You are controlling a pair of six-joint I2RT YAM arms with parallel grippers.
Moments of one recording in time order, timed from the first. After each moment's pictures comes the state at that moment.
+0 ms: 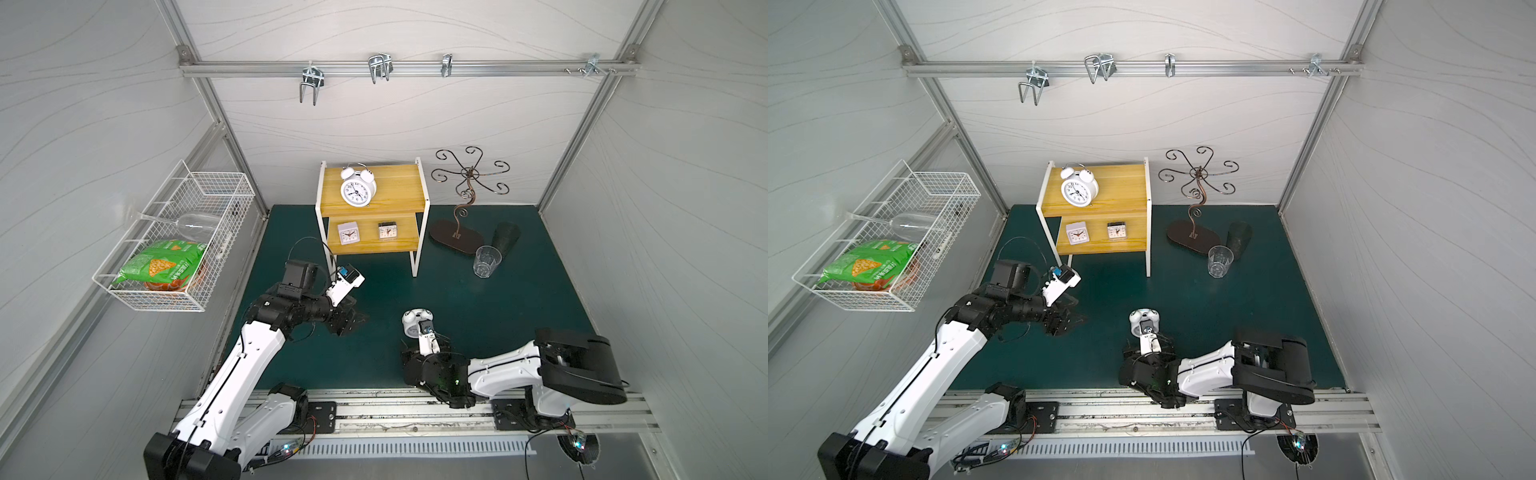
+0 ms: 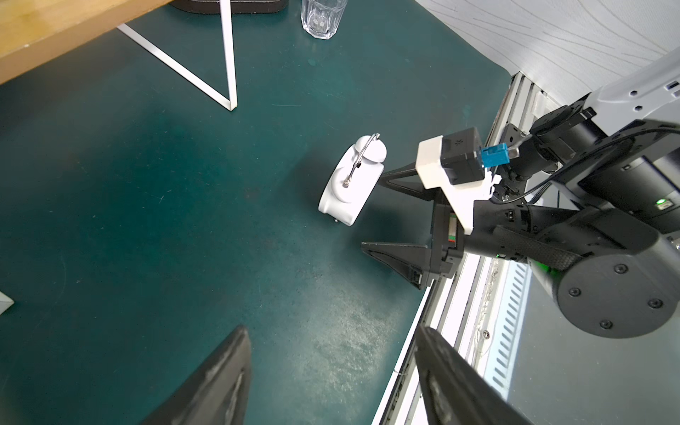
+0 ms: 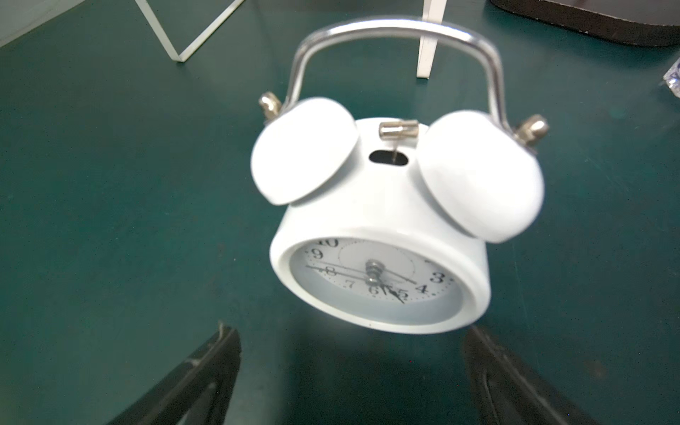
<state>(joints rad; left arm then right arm) -0.24 0.96 0.88 -0.88 0.70 0.37 1.46 1.62 0.55 0.20 0.87 0.84</state>
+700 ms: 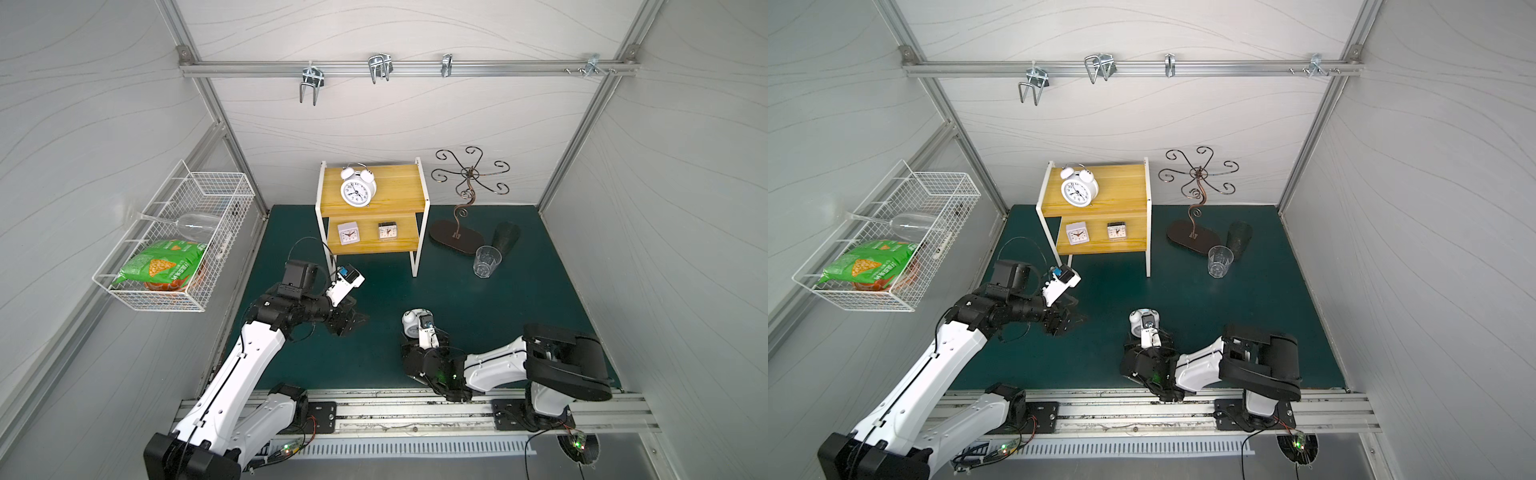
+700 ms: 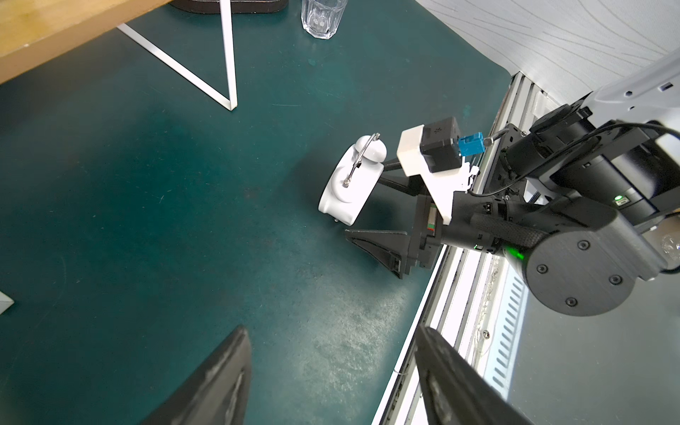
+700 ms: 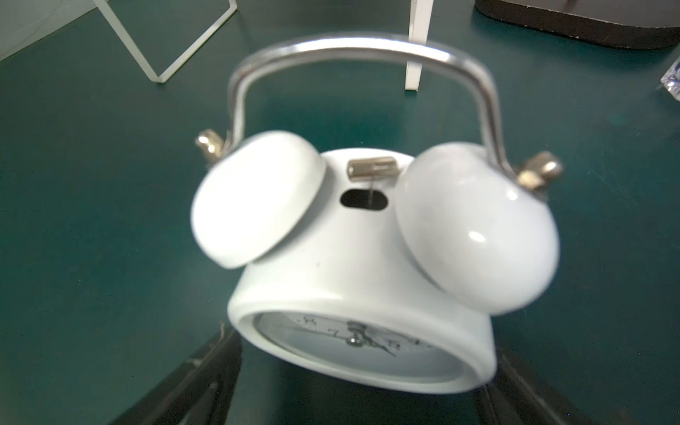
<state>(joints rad) -0.24 0.96 0.88 -0.88 0.70 0.37 1.40 1.68 0.54 0.31 0.87 0.78</state>
